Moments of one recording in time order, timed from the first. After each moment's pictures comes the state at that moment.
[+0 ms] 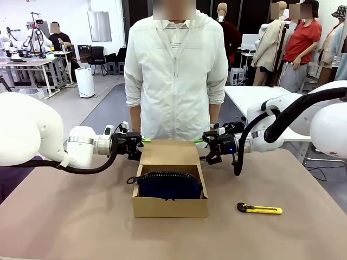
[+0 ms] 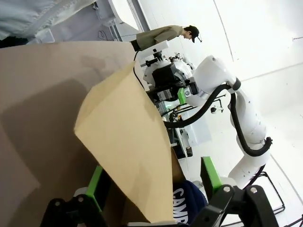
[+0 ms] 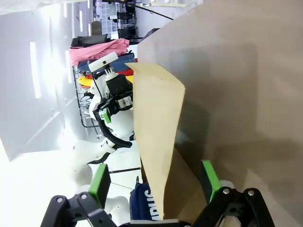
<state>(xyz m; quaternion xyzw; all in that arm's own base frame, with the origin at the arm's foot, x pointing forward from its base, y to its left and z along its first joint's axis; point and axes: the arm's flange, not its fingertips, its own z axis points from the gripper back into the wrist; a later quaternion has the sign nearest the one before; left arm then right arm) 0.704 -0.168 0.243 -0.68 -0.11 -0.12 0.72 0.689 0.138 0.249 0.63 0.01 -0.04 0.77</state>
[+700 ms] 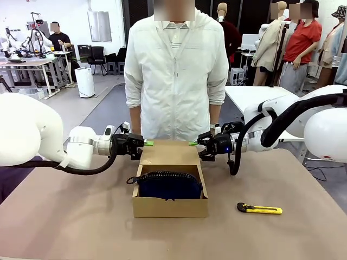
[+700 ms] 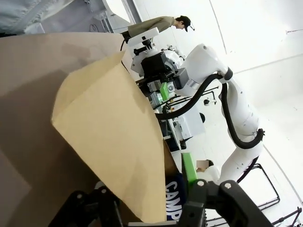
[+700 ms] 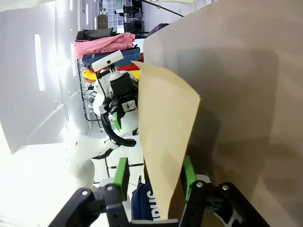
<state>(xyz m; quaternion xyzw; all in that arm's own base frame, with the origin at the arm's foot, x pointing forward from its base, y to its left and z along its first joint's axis) 0.698 -0.172 0.243 -0.69 -0.09 -0.13 0.71 0.695 0.150 0.246 0.65 0.01 -0.02 0.76</state>
